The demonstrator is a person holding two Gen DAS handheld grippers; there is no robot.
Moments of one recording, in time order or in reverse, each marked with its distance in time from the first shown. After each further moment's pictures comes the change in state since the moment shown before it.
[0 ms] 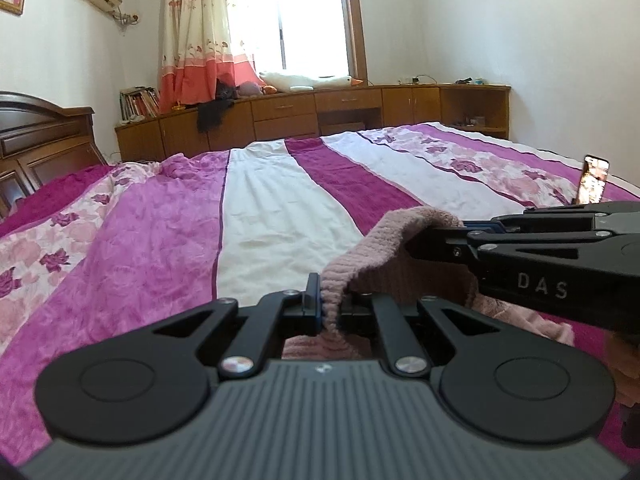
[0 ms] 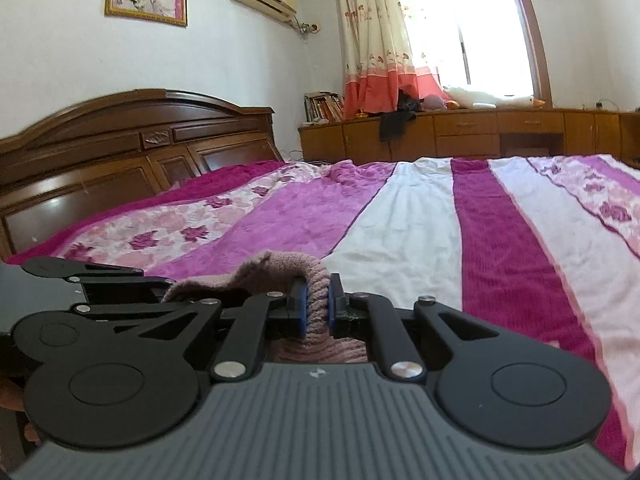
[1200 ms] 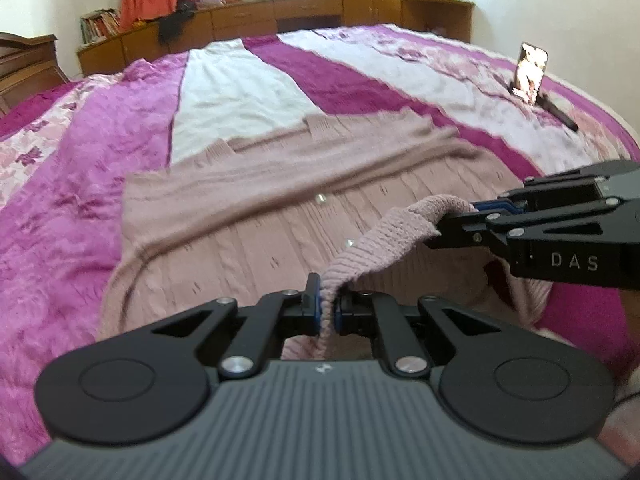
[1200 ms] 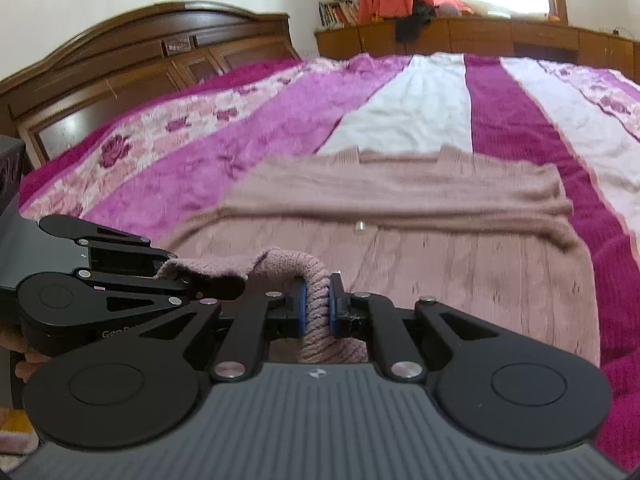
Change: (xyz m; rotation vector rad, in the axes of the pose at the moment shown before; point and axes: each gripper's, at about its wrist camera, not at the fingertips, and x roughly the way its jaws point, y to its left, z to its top) left arm -0.090 -0.040 -0.116 0.014 0.273 -0.110; right arm -0.110 0.026 -0.129 0.034 0.285 0.065
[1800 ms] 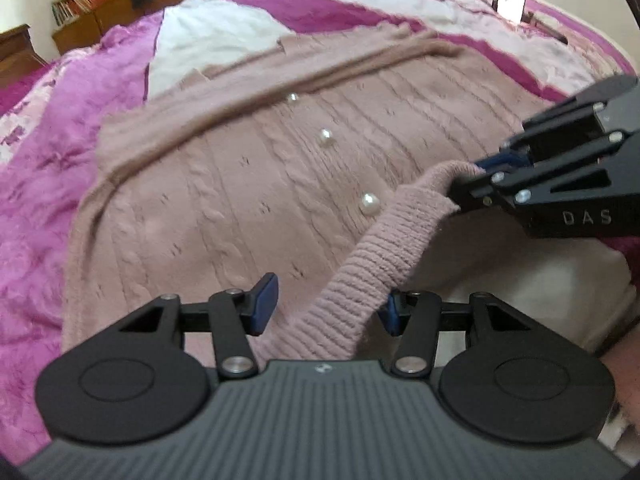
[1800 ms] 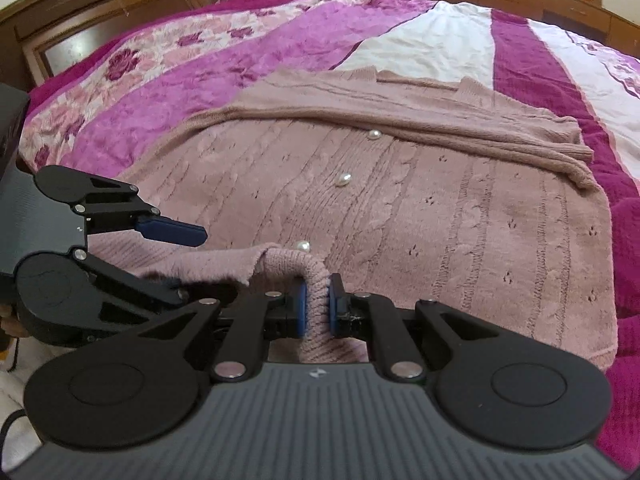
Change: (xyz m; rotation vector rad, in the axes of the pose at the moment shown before) left arm 0.015 -0.017 -0.050 0.098 0.169 -0.009; right arm 0.015 0.005 -0.040 -0.101 0.217 -0.003
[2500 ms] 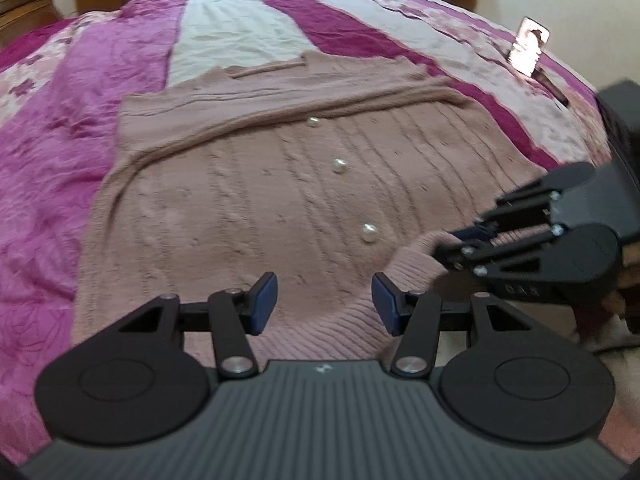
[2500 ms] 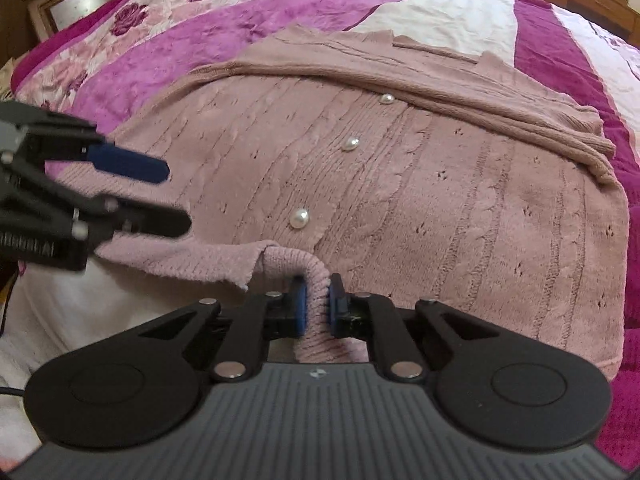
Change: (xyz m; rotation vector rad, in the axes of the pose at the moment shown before) left arm -0.029 0.020 0.010 -0.157 -0.001 -0.080; right arm 0.017 -0.003 0.006 -0.074 0.130 0.010
